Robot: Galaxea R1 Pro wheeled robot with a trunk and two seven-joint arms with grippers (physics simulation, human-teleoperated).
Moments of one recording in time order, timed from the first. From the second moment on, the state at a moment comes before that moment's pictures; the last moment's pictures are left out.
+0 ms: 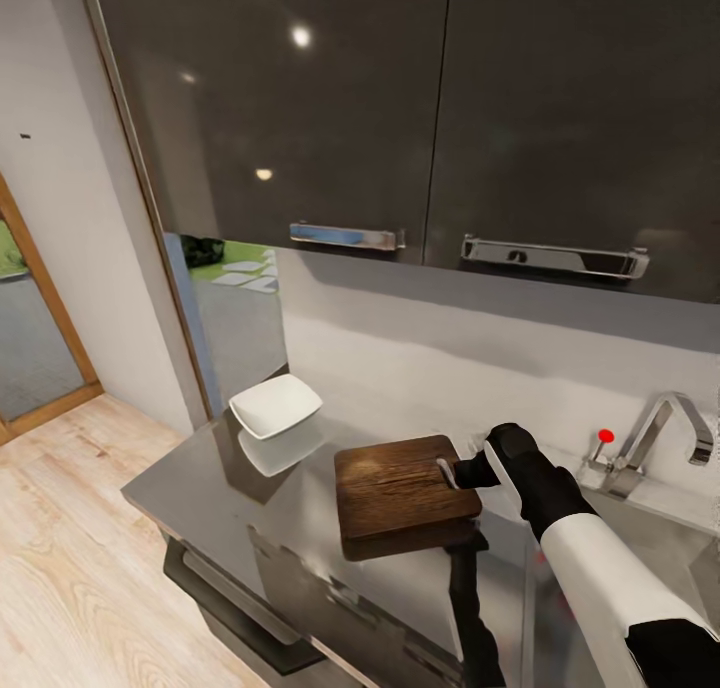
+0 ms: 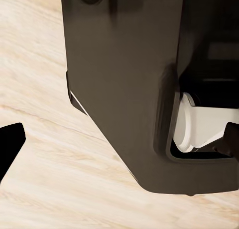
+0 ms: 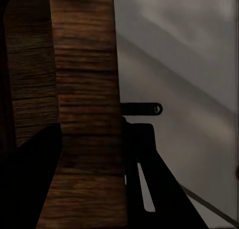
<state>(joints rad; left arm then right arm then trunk) 0.02 -0.04 0.00 -0.10 0.01 0.03 0.00 -0.84 -0.06 0.13 -0.78 -0.01 1.04 0.11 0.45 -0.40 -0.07</state>
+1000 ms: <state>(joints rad) 0.02 -0.04 0.00 -0.10 0.01 0.03 0.00 -0.84 -0.06 0.11 -0.78 0.00 1.04 0.11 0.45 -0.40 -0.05</state>
